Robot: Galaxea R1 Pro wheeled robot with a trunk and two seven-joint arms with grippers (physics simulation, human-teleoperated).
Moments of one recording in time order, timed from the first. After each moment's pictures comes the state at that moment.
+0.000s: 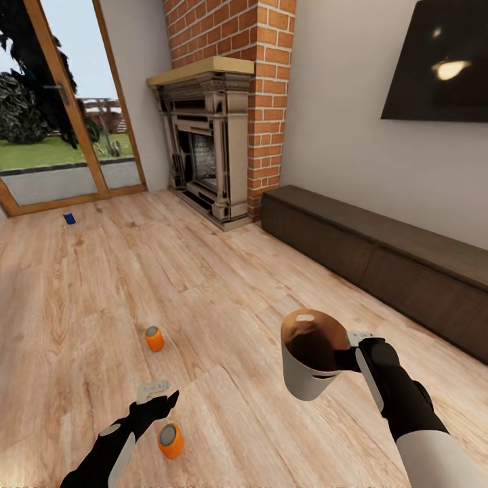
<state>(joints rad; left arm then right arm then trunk) -0.40 0.00 0.21 -0.67 0.04 0.09 -0.21 -0.57 -0.09 -0.04 -1.12 0.01 1.01 -0.01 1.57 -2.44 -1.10</state>
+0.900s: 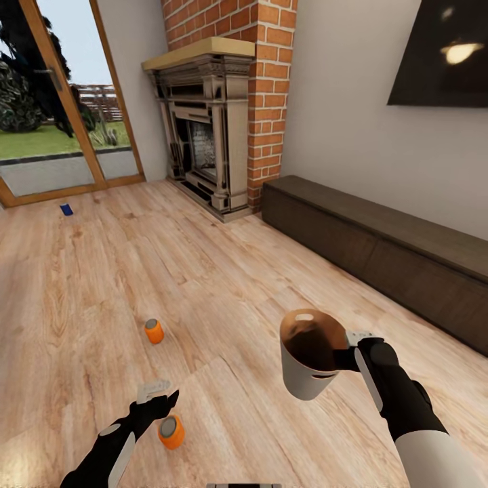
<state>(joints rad) -0.40 0.00 0.21 -0.68 0.04 0.09 -0.21 -0.57 -0.09 -0.03 -1.13 0.01 1.01 -0.01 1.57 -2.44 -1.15</state>
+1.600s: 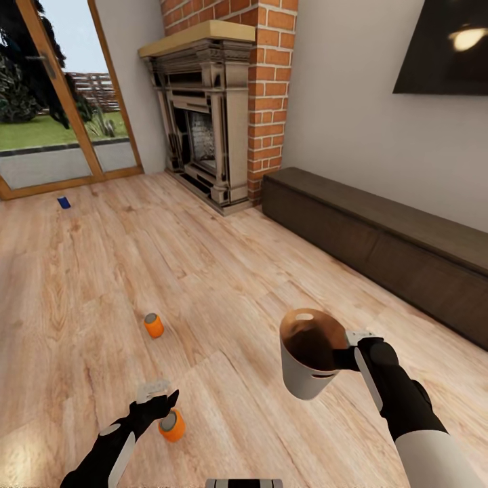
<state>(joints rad) -0.40 0.00 0.21 -0.68 0.04 0.09 -0.21 -0.57 -0.09 -0.03 -1.13 0.01 1.01 -0.01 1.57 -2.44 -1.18</state>
